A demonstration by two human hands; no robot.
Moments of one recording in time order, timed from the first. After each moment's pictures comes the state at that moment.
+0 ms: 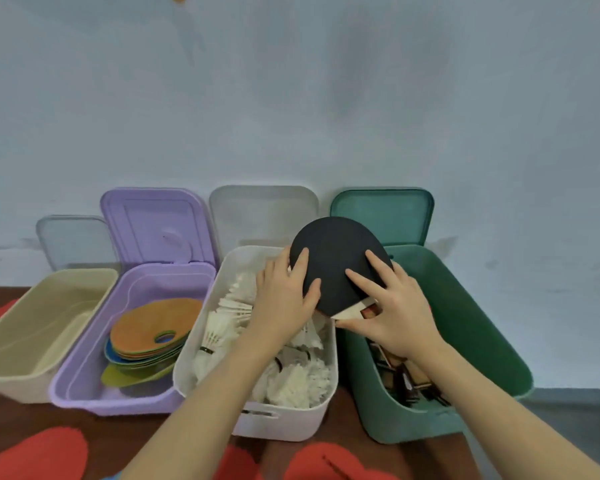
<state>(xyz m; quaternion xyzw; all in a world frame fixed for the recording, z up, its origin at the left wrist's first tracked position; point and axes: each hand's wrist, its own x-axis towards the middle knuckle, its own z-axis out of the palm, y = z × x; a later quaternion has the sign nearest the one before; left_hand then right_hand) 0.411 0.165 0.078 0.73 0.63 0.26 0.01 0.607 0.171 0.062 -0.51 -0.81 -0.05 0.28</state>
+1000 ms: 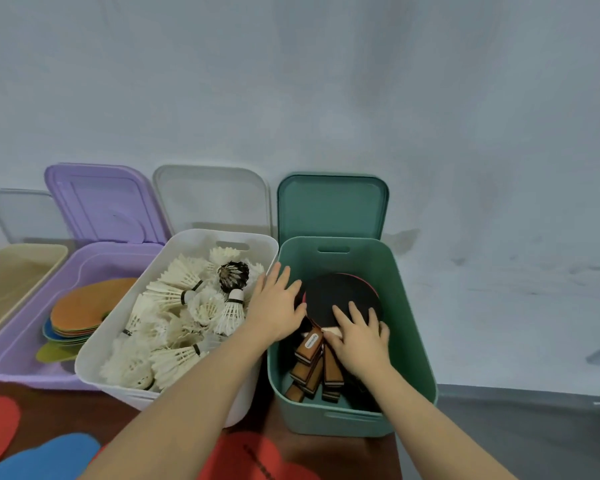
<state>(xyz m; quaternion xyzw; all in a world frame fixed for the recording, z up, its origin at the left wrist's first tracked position) 0.518 0.213 0.008 0.74 0.67 0.03 0.02 0.691 0.191 -0.027 -0.65 -0.75 0.14 0.00</state>
